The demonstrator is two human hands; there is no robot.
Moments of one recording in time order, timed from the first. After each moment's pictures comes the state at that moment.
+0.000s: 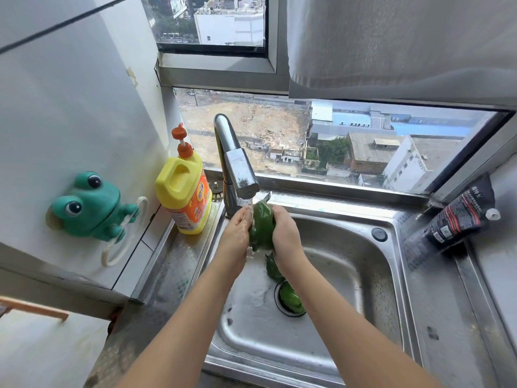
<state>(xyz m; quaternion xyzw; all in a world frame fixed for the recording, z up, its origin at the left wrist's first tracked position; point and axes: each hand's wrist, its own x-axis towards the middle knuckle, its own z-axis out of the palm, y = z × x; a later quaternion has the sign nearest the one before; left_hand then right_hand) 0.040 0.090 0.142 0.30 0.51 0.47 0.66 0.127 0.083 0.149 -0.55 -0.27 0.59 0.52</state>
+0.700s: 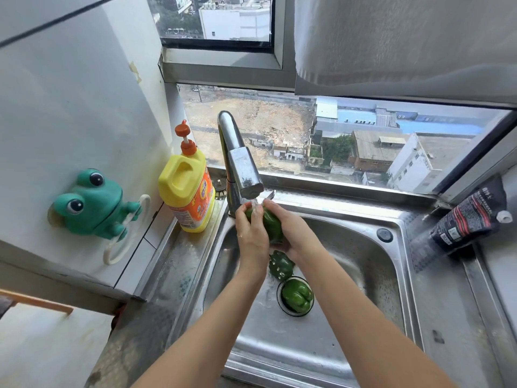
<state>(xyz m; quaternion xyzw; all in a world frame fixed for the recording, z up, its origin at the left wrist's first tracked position) 0.071 0.079 0.148 0.29 0.60 0.54 0.51 0.147 0.093 0.162 -0.58 -0.24 0.68 0.38</state>
